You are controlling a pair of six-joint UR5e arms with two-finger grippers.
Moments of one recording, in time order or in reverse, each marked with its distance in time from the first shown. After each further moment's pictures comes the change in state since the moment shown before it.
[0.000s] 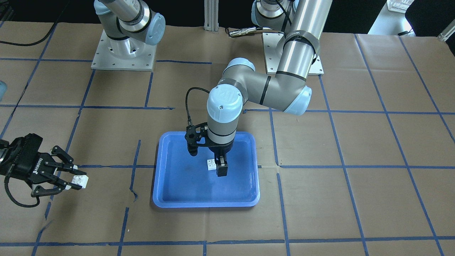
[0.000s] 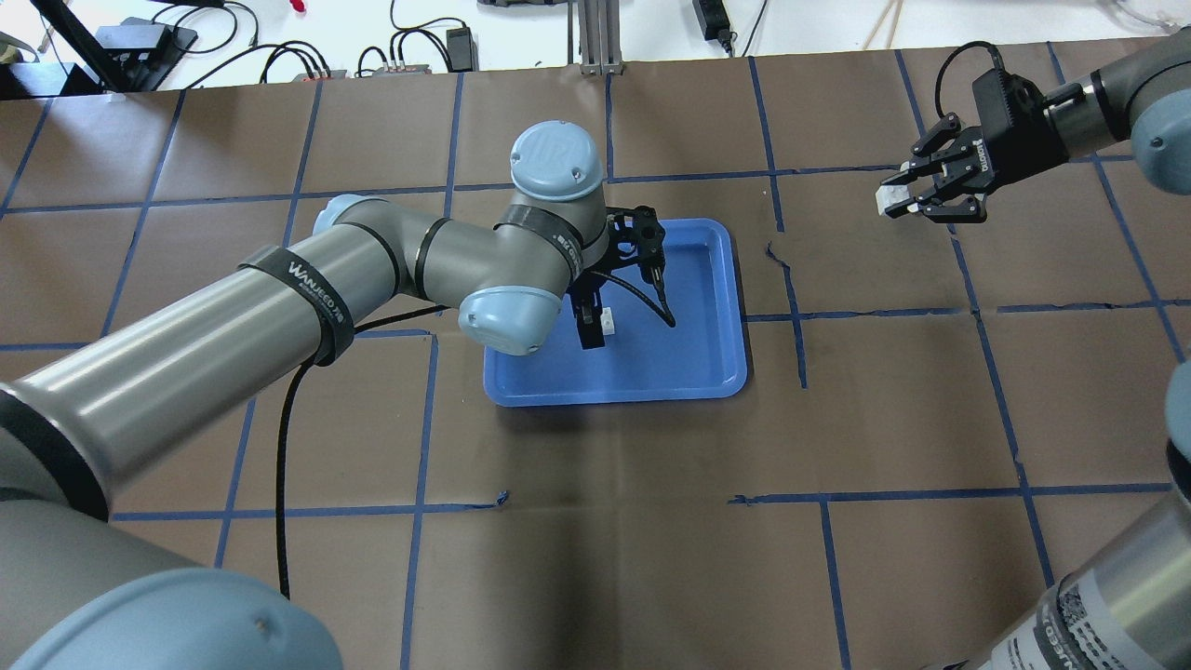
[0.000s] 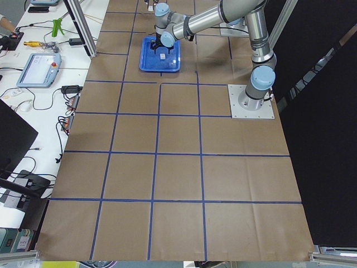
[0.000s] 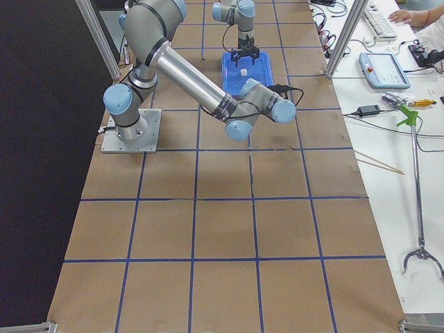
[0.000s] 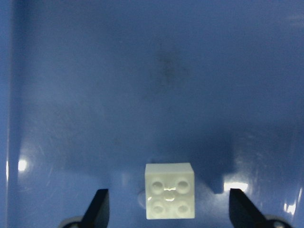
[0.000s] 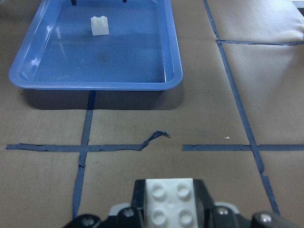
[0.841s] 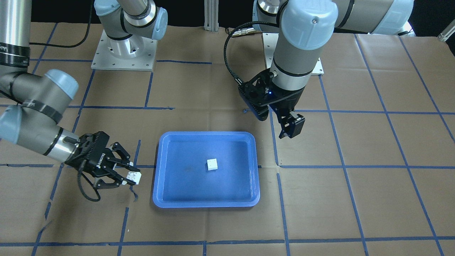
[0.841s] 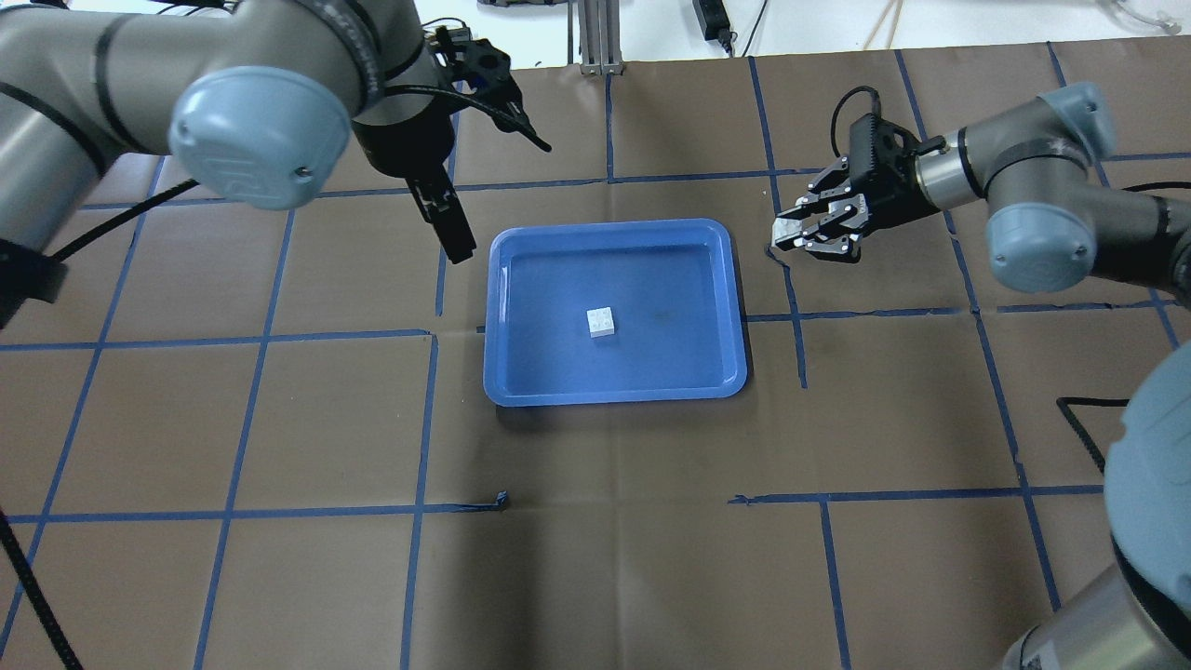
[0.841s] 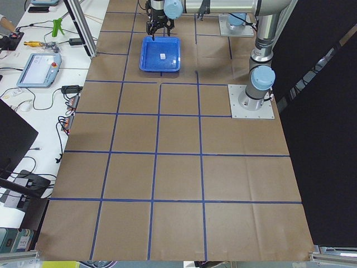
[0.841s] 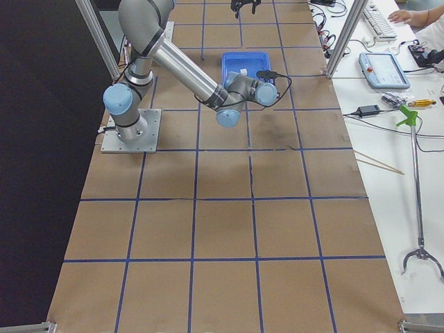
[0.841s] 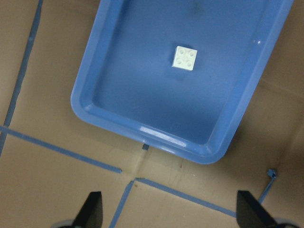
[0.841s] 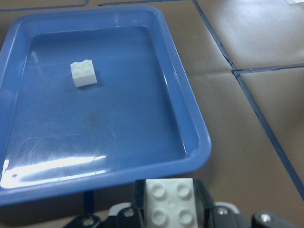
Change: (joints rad) left arm 0.192 0.305 0.161 -0.508 0.037 -0.283; right arm 0.227 -0.044 0.251 -0.541 0.058 0.515
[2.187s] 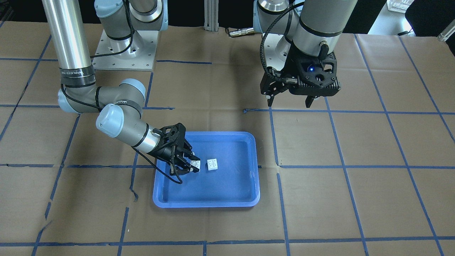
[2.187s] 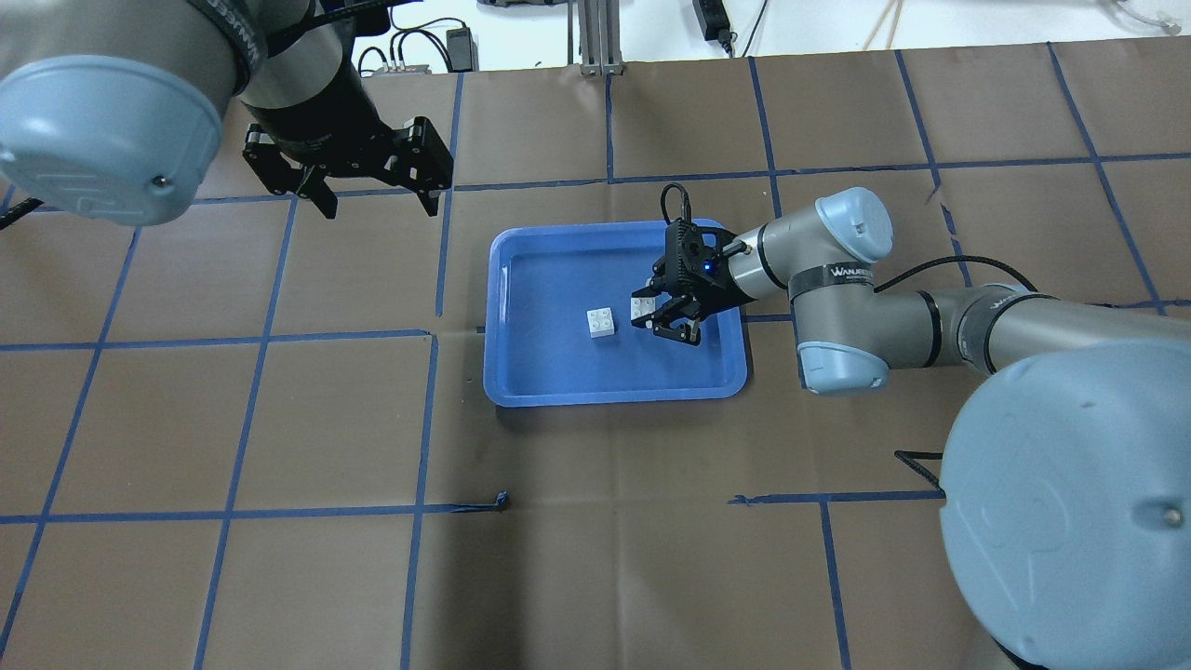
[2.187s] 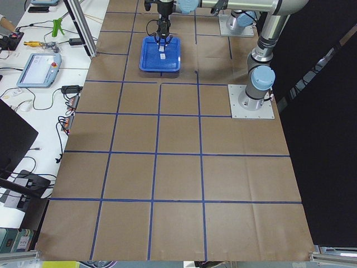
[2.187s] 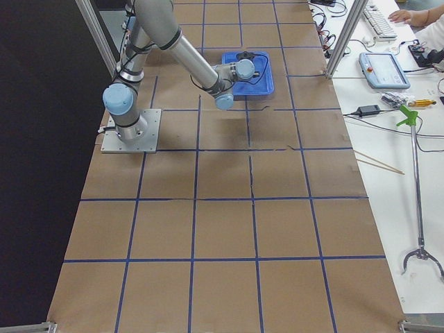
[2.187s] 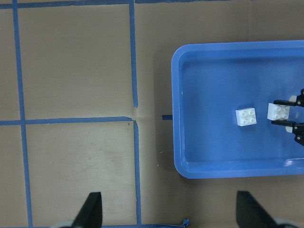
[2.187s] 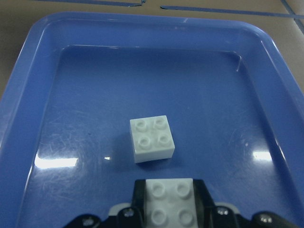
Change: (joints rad) left arm 0.046 0.111 -0.032 -0.009 -0.017 -0.894; right arm 0.266 0.119 0.130 -0.415 -0.045 0.158
